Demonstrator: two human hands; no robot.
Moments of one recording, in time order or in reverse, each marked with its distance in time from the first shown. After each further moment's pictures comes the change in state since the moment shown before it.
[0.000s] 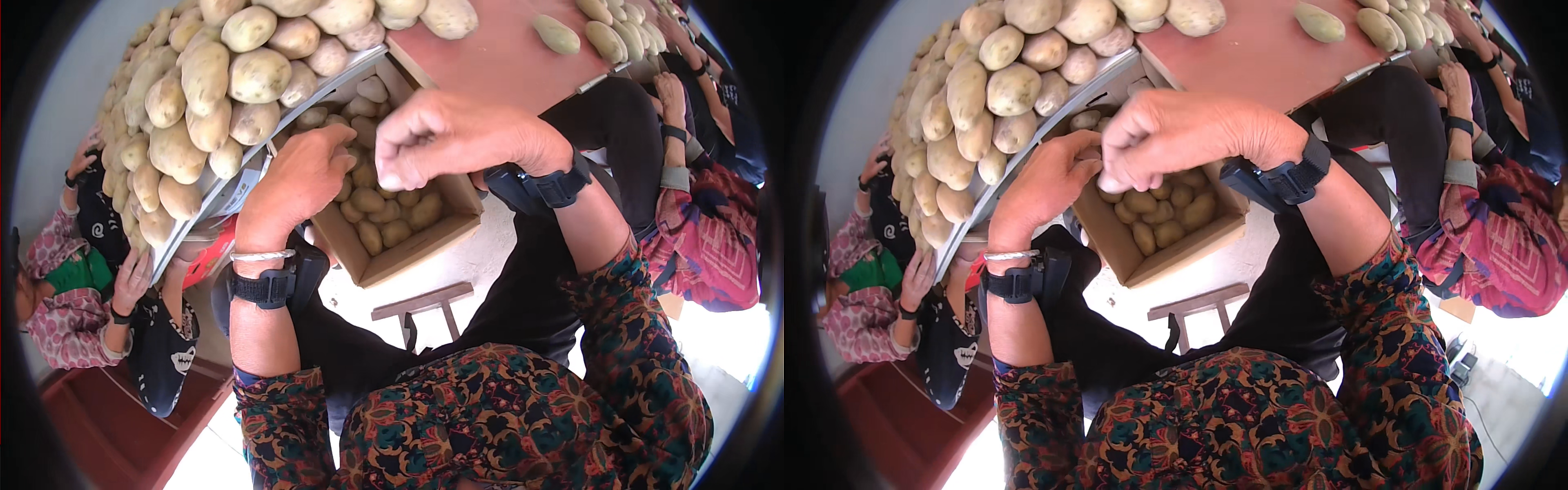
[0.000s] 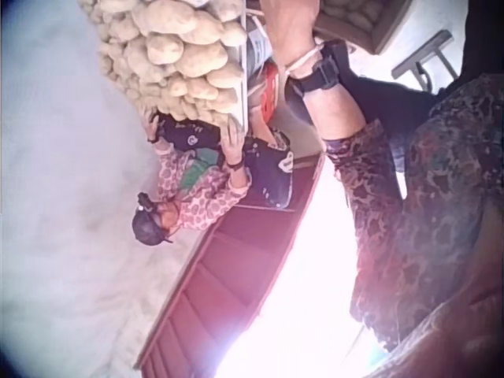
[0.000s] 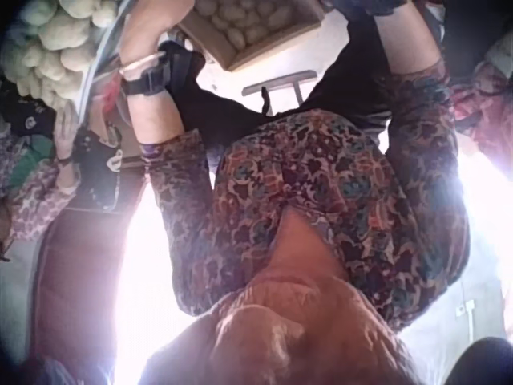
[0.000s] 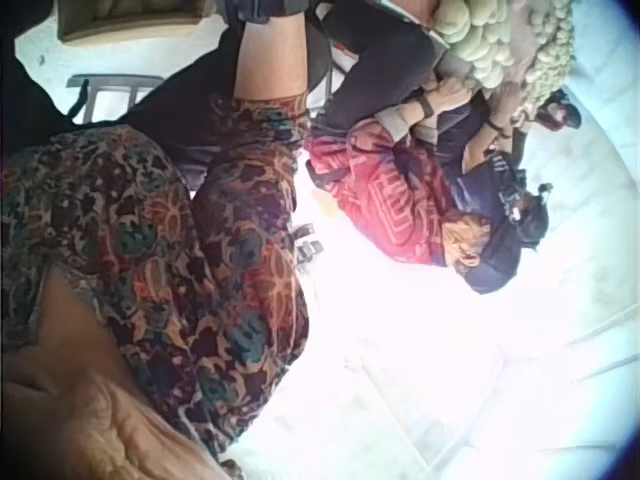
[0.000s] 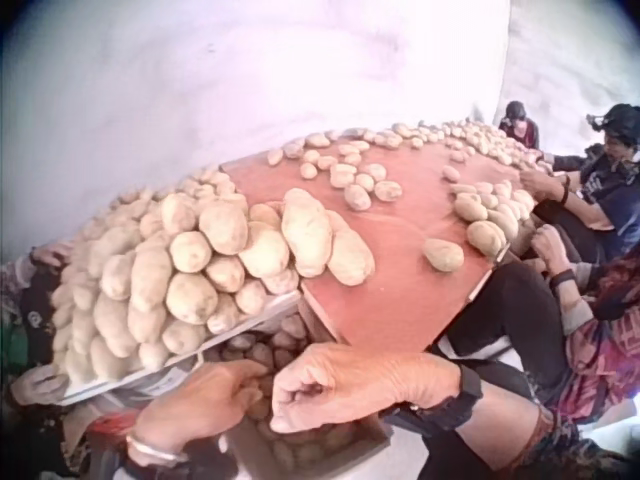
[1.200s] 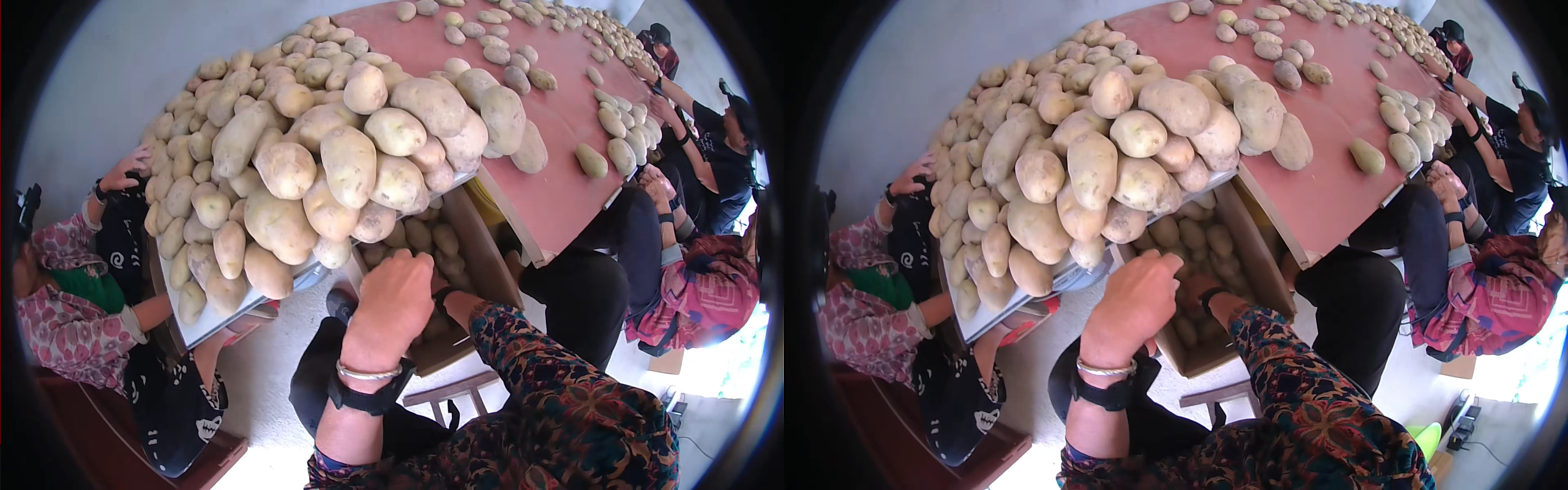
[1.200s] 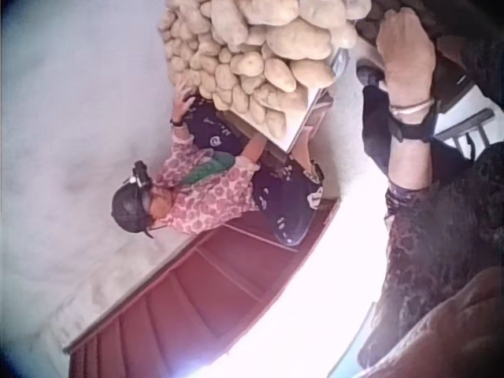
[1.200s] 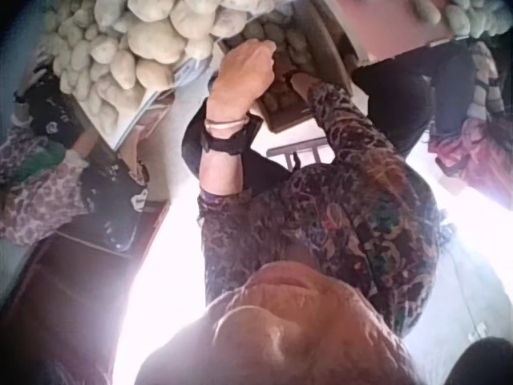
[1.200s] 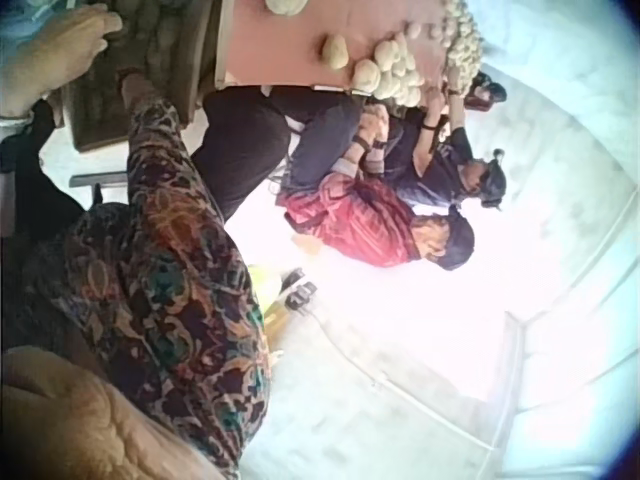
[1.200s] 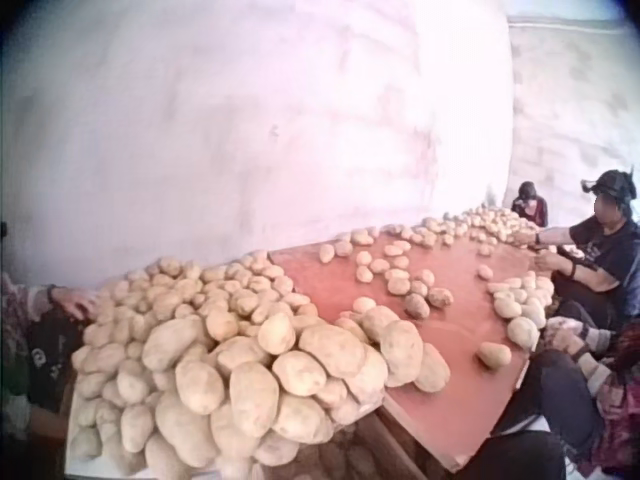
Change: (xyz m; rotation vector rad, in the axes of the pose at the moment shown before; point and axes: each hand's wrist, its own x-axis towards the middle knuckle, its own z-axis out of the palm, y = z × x) left_hand -0.040 -0.032 -0.006 0.095 0.169 0.128; right_hand 0.186 0.307 0.151 -0.615 -0.120 0.742
